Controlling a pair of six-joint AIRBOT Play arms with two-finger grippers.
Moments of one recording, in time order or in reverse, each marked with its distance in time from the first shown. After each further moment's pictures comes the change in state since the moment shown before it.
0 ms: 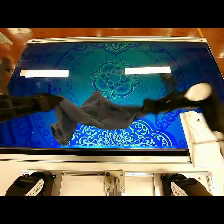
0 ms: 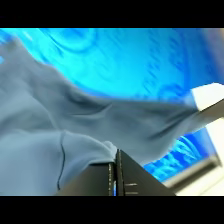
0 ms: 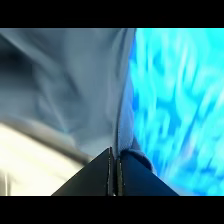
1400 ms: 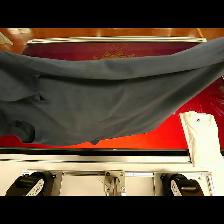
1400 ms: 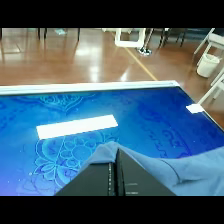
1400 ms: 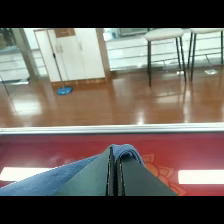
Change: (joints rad) left arm 0.000 0.030 0.735 0.262 -0.169 -0.187; right arm -0.136 0.523 0.275 -0.241 -0.370 -0.005
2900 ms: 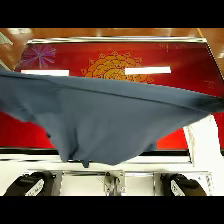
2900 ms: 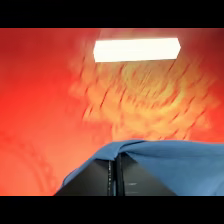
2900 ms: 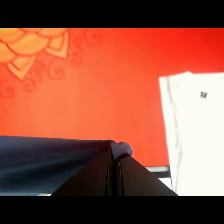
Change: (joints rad) left arm -0.001 -0.122 -0.031 0.282 -0.256 -0.033; right arm 0.000 -0.333 0.250 -0.388 0.903 0.070
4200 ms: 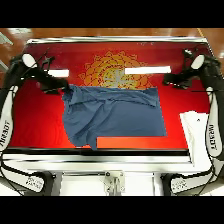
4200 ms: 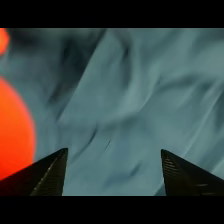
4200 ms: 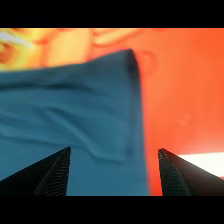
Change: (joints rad) left arm 0.071 -0.888 -0.026 -0.124 0.033 0.046; right arm -0.062 -0.786 0.017 0.184 -0.513 0.010
